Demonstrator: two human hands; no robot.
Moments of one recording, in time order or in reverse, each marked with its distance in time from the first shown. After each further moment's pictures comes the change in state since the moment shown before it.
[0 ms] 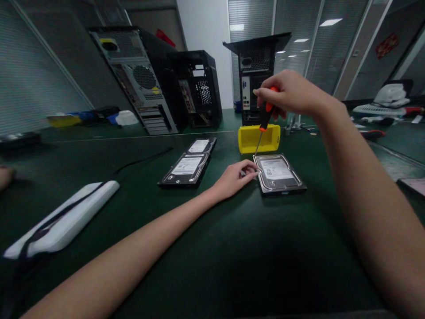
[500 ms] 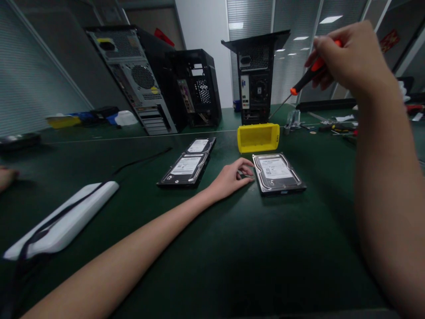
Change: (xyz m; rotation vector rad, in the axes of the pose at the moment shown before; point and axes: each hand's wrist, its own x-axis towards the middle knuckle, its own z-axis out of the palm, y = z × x) left_hand -0.004 -0.003 -0.005 0.004 -0.014 -0.011; right_hand -0.020 0.043 -0.042 0.150 0.467 0.162
